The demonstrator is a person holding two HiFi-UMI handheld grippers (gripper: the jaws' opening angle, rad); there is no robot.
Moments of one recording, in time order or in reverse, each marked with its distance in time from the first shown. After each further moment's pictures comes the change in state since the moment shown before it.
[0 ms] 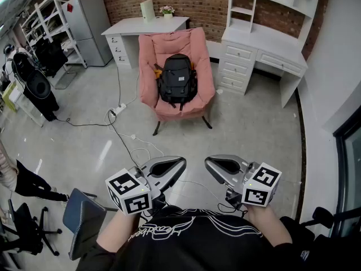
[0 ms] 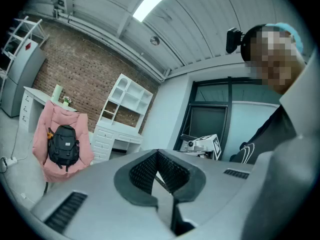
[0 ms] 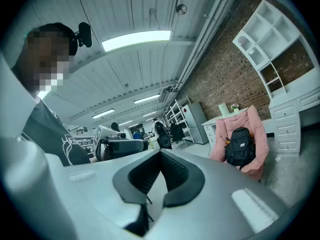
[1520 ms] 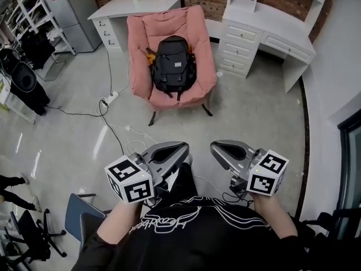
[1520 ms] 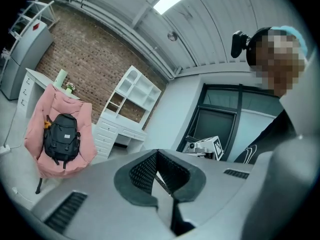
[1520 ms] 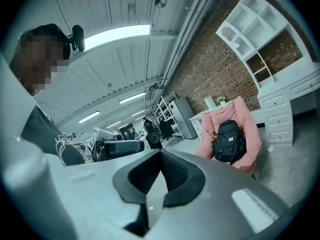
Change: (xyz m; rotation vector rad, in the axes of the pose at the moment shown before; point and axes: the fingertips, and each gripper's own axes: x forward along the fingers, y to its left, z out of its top) left arm 0.064 0.124 0.008 -0.122 0.036 -0.019; right arm 0.058 -0.126 0.003 0.111 0.034 -0.111
